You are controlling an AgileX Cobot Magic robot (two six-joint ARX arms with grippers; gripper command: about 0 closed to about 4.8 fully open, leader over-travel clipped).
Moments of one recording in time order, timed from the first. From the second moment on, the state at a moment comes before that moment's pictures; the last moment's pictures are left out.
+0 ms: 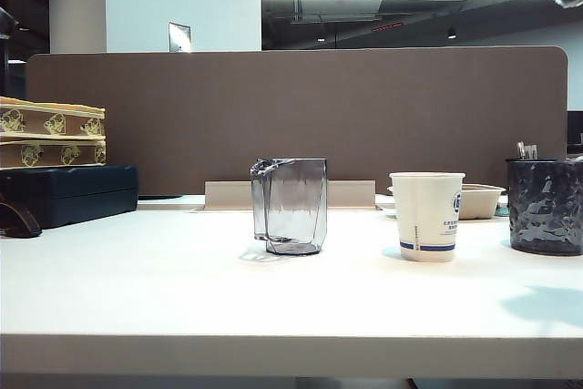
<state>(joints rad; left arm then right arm) -0.35 0.23 0.31 -0.28 0.29 0.17 0.38 0.62 0.68 -0.46 0.00 -0.18</state>
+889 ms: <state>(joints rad) -0.35 0.24 0.32 -0.20 0.06 0.21 0.38 0.34 0.62 -0.58 0.01 -0.18</state>
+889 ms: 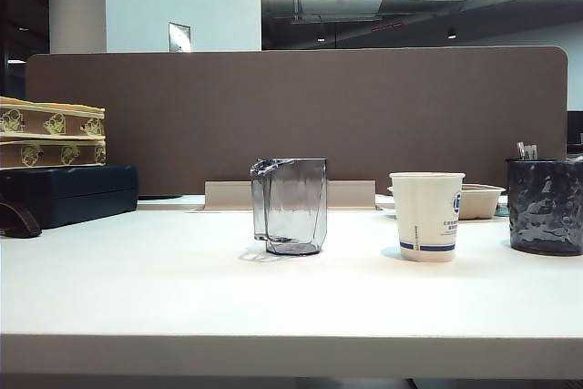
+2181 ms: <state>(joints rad) -0.35 0.24 0.32 -0.20 0.06 0.21 0.38 0.24 0.05 0.08 0.29 -0.03</state>
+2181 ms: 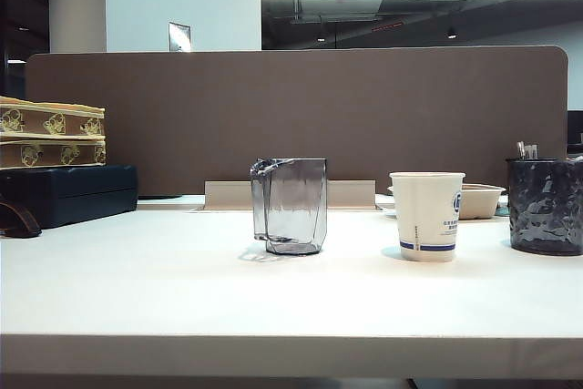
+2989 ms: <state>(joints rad) -0.35 0.24 0.30 -0.19 0.06 0.21 0.37 0.24 0.01 0.19 0.30 -0.11</state>
